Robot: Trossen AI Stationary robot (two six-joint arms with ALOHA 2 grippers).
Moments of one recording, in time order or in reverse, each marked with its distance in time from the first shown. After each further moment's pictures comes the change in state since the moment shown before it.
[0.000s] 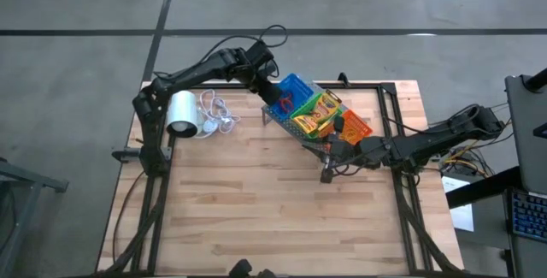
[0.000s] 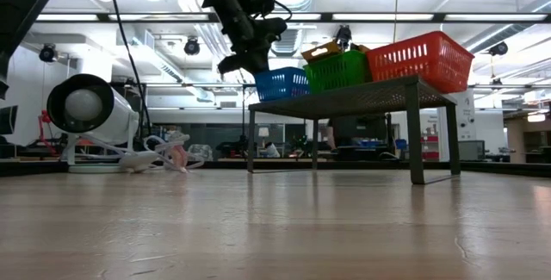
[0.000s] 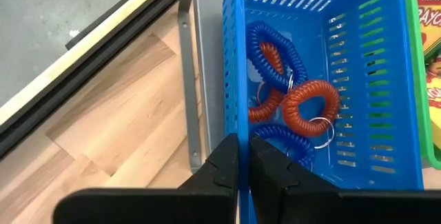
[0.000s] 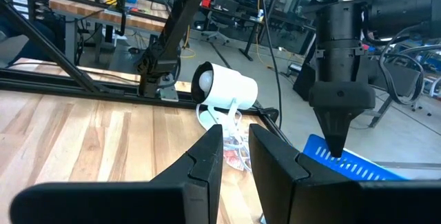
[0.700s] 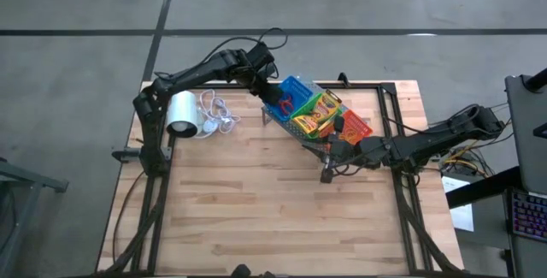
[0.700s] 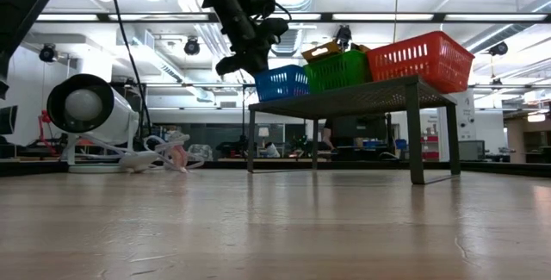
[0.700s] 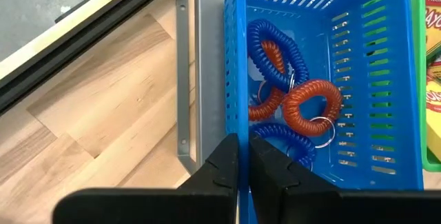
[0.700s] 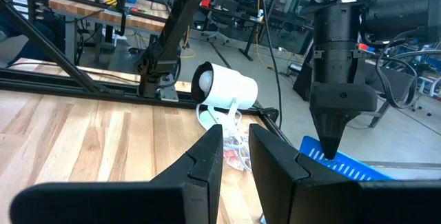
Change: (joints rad) left arm -0.010 0.005 -0.003 -0.023 0.019 -0.090; right arm 0.000 0.000 0.000 0.000 0.000 0.000
